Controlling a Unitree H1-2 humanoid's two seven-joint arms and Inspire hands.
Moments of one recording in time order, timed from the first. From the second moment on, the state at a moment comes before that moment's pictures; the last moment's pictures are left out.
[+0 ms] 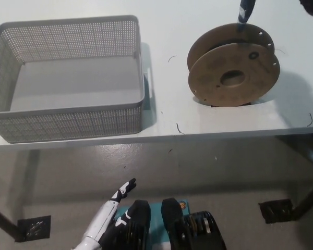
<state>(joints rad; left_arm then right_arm) -0.07 0.16 -0.19 0.32 0.32 -0.41 0.00 -1.63 -0.33 0.70 1.09 -0.49 0.31 0.93</state>
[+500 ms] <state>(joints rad) -0.07 0.17 -0.18 0.32 0.32 -0.40 0.00 -1.59 -0.23 0.66 1.34 -0.49 0.22 0.89</state>
